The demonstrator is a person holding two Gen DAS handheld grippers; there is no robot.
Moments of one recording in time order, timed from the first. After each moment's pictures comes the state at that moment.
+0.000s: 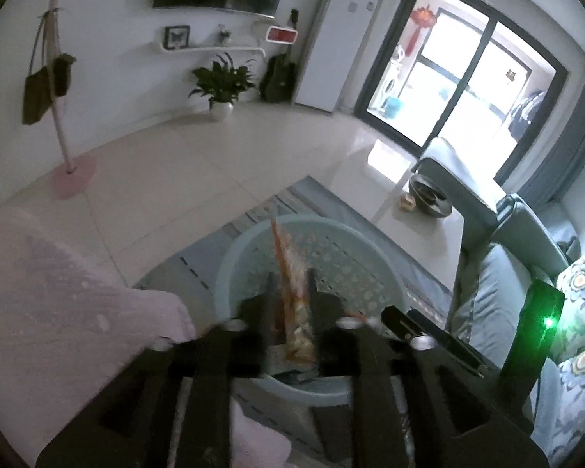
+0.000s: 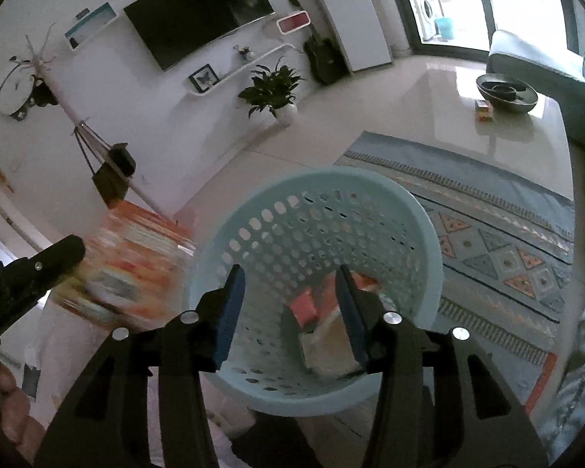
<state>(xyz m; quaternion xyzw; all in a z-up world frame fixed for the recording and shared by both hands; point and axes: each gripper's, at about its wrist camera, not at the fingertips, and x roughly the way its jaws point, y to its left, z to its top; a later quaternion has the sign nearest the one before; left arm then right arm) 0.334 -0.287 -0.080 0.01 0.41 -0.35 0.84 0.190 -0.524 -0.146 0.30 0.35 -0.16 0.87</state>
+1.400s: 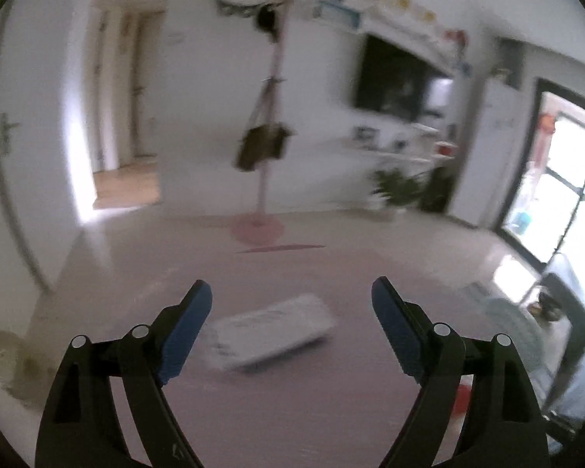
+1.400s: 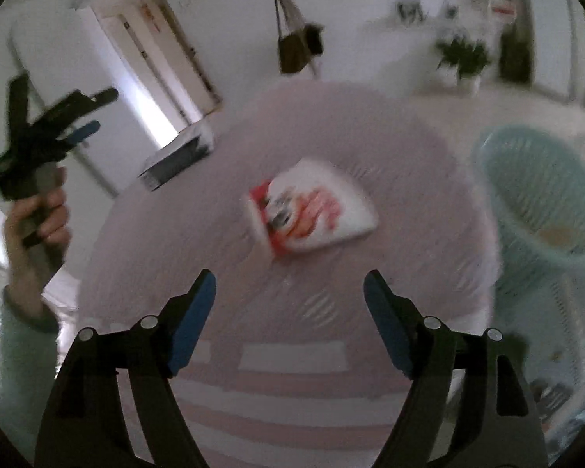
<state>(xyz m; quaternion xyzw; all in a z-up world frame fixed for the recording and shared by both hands) 0.270 0.118 -0.004 -0.06 0.28 -0.06 0.96 0.128 -0.236 -0.090 0.16 0.44 0.17 0.87</state>
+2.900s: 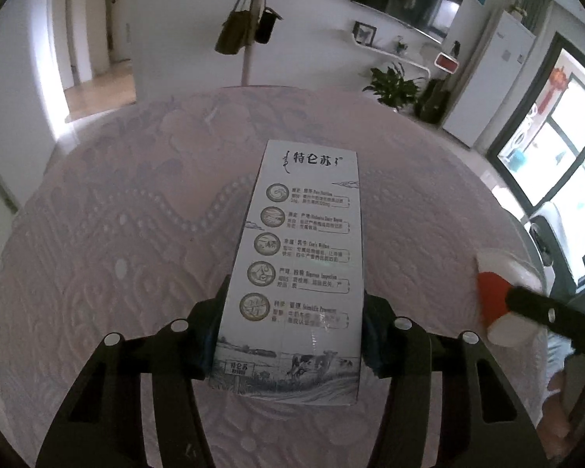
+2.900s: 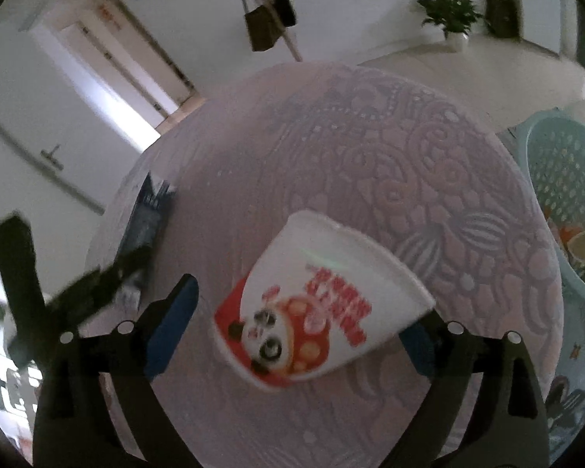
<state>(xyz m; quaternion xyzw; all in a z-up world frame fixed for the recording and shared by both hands) 0.301 0.099 -0.106 -0.06 0.46 -0.11 0.88 0.256 -0.211 -0.103 0.19 0.50 0.13 0.83</state>
